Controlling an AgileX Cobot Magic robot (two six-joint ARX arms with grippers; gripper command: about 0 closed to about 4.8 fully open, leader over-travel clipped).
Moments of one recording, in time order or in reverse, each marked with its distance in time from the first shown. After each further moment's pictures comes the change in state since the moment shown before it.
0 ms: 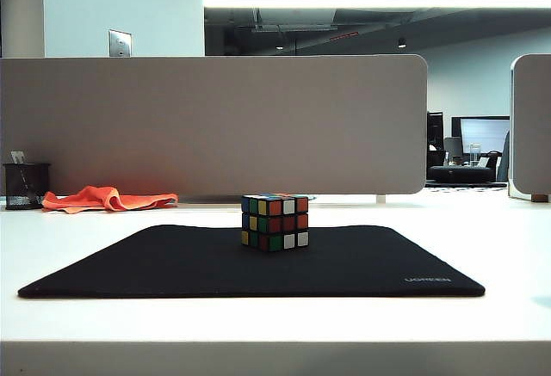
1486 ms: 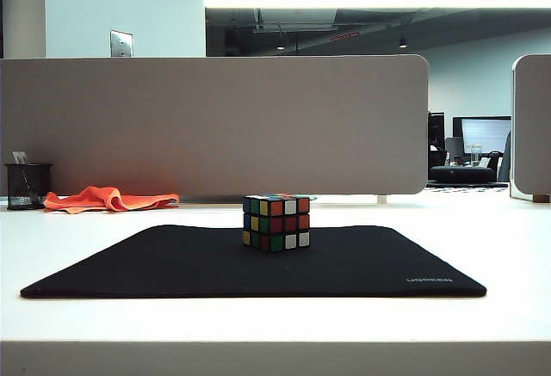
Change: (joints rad) left arm 0.000 -0.465 -0.554 0.274 -0.080 0.006; right arm 0.005 -0.706 -0.706 0.227 -0.023 0.013
